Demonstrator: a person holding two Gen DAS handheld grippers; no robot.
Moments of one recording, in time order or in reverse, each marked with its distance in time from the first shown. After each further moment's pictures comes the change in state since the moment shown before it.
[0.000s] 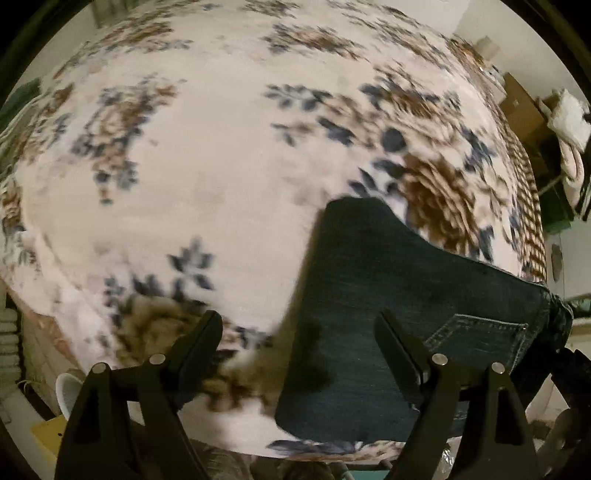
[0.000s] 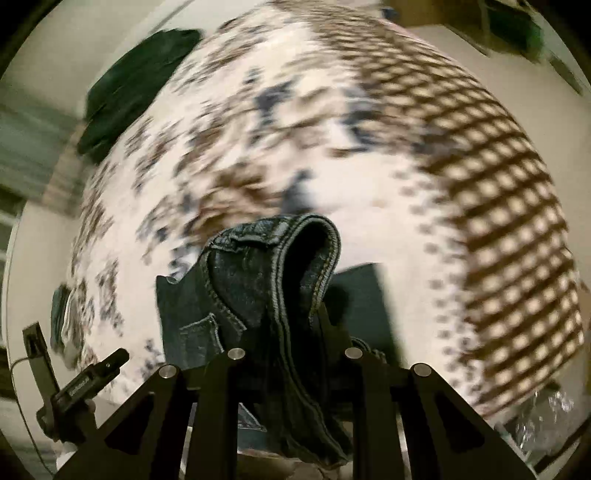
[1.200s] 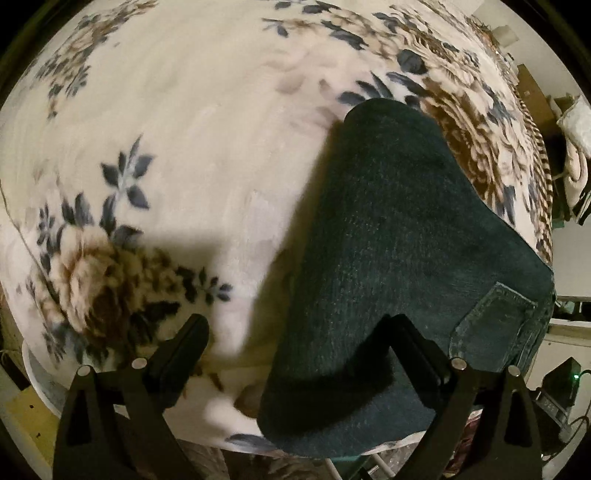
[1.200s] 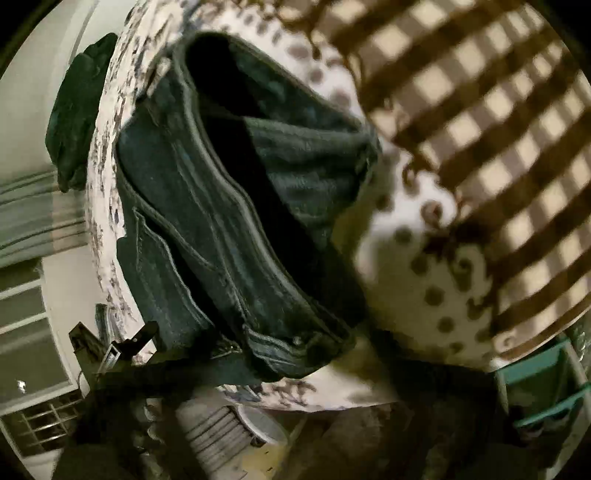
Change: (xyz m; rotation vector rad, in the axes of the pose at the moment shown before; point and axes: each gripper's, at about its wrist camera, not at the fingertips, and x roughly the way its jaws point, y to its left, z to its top) left arm 0.061 0.011 -0.040 -0.089 0.156 -0.075; right arm 0.069 -0.127 -0.061 0.310 0.303 0.170
